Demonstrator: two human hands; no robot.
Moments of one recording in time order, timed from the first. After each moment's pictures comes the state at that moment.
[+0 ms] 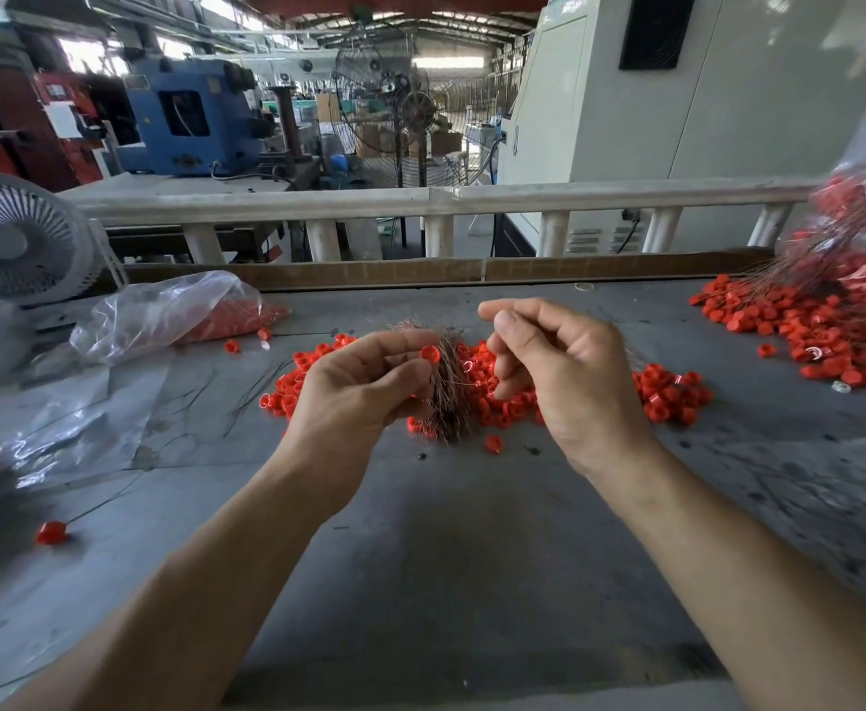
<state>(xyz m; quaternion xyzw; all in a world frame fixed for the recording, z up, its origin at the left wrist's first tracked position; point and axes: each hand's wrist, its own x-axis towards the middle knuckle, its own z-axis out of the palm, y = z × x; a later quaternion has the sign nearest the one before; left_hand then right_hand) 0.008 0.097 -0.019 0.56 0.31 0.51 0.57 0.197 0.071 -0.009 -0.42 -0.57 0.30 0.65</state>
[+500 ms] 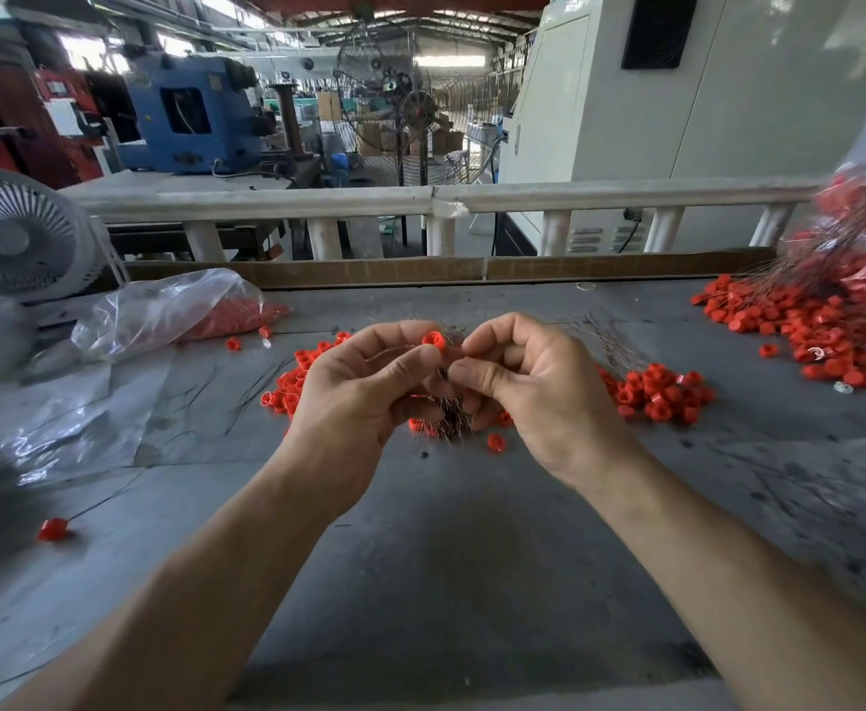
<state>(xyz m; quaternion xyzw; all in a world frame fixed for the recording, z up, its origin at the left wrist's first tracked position) 0.011 0.092 -0.016 0.52 0.25 0.53 0.62 0.183 0.066 -0.011 -0.41 -0.58 0.38 0.59</state>
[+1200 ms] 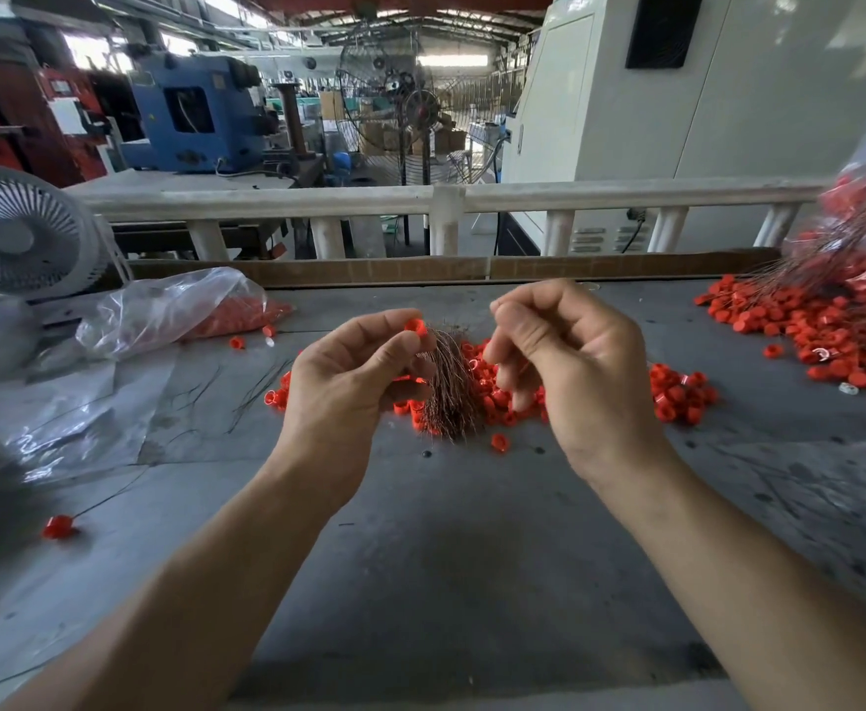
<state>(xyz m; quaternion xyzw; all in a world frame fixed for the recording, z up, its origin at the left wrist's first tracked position) 0.009 0.095 -0.016 0.51 0.28 0.59 0.57 0.191 0.057 -0.001 -0.36 -0.59 0.28 0.66</state>
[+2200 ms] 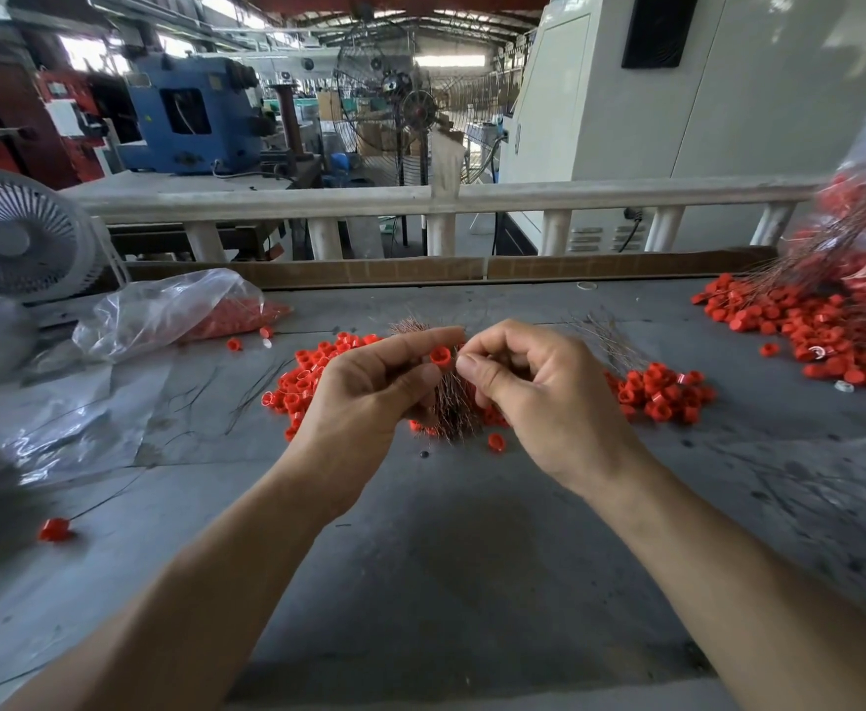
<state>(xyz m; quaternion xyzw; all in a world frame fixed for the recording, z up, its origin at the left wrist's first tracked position) 0.008 0.095 -0.022 0.66 0.28 0.48 0.50 0.189 0.057 -0.009 -0.47 -0.67 0.21 0.54</state>
